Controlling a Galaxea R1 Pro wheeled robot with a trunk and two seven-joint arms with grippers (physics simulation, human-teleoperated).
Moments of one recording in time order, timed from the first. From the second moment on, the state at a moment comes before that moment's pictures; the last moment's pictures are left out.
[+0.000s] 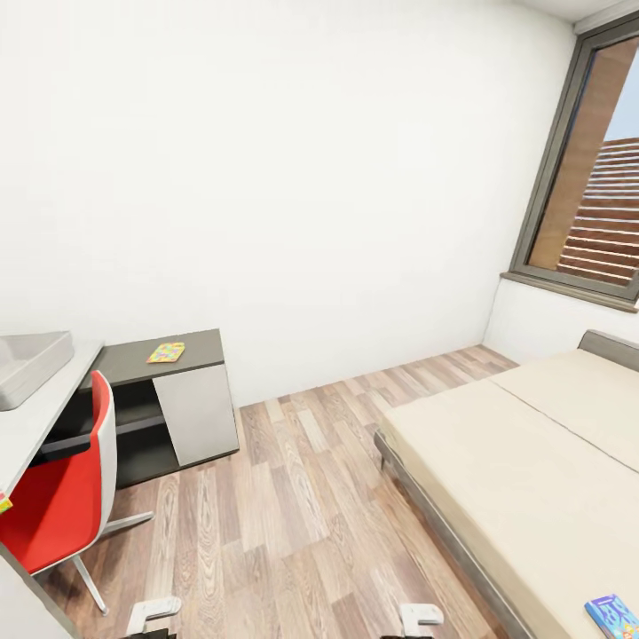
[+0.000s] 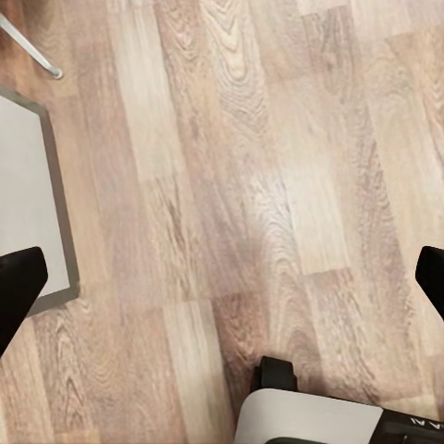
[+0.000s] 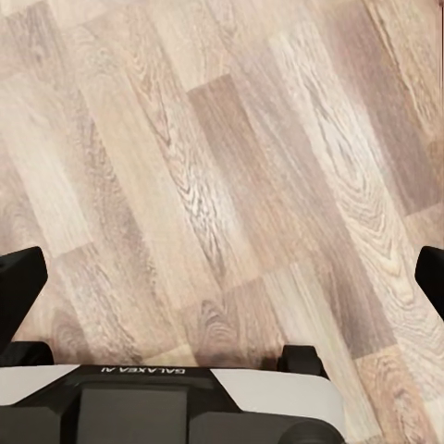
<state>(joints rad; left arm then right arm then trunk) -0.46 0.14 0.08 -0.11 0.06 0.05 0.04 -0.36 0.12 -0.01 -0.32 0.00 0.15 -0.06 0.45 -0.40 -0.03</state>
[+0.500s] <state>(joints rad) -0.46 0.13 0.08 -0.11 0.05 0.05 0.04 -0.36 0.12 -0.01 -0.31 -0.01 0.10 -0.06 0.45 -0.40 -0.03</state>
